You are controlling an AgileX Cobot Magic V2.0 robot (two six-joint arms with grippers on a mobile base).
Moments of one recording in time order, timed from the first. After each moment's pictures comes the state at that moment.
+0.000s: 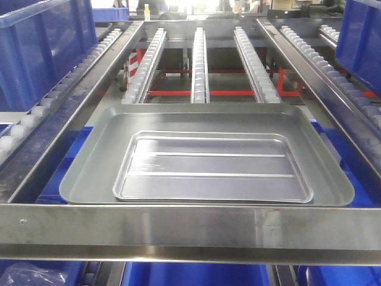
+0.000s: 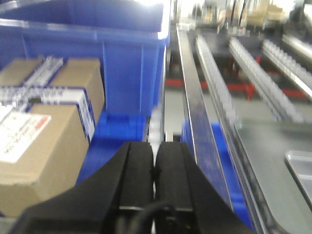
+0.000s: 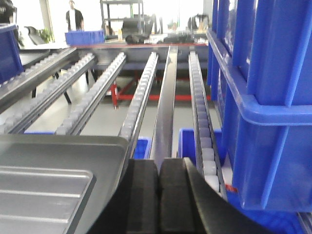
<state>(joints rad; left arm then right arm) -0.05 -0.01 -0.03 -0.02 0.12 0.00 0.03 0.00 -0.06 -0.05 0.09 0.11</state>
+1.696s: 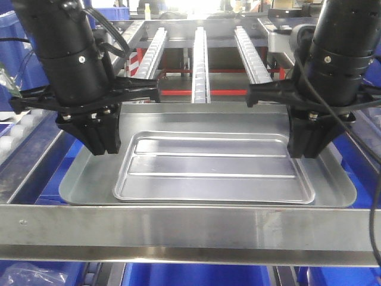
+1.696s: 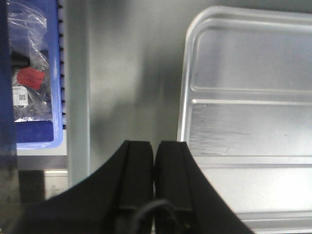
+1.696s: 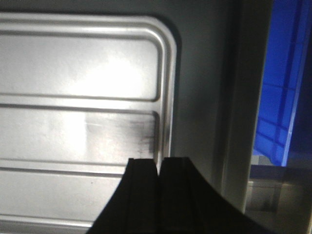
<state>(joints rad) -0.61 1.76 -1.22 0.13 0.70 -0.61 0.38 1.70 -1.11 -0.08 0.70 0.50</state>
